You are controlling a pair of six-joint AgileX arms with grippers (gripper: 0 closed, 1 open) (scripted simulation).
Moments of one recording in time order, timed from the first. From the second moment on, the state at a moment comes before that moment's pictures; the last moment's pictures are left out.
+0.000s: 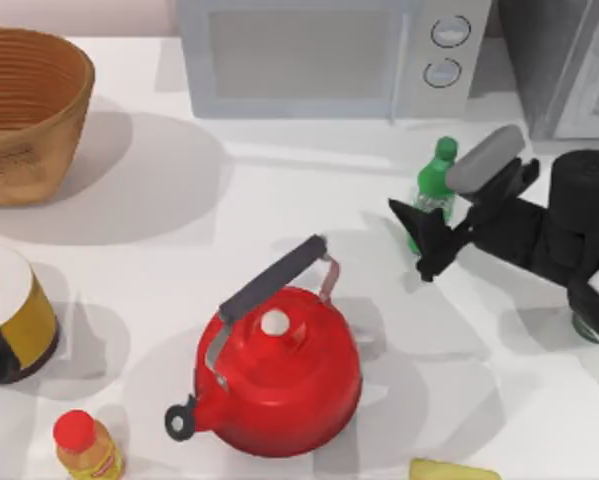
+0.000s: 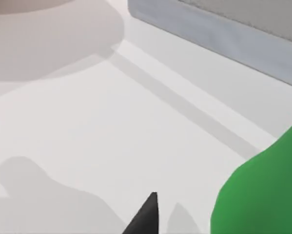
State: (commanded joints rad) left arm 0.00 0.00 0.00 0.00 0.00 0.00; right arm 0.30 2.09 0.74 1.02 -0.43 -0.13
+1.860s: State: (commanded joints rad) left arm 0.00 0.00 0.00 0.00 0.00 0.00; right arm -0.35 1.66 0.43 0.92 -0.38 -0.13
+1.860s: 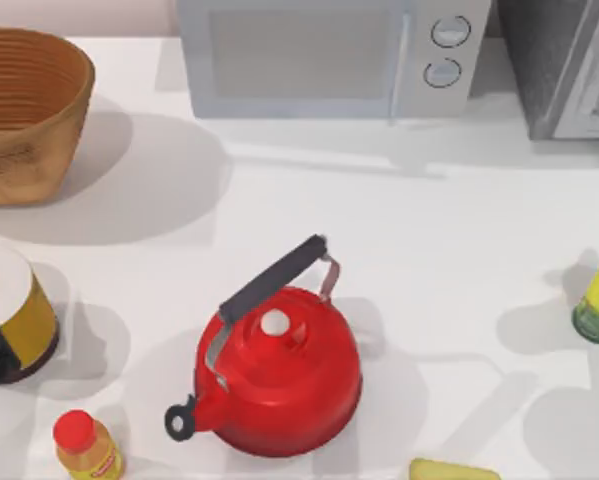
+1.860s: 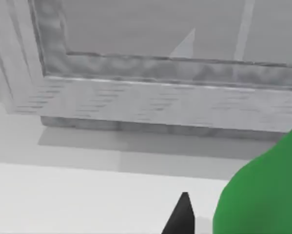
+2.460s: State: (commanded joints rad) left arm 0.00 0.00 0.00 0.00 0.00 0.00; right arm -0.41 1.65 0.41 0.93 -0.38 -0.11
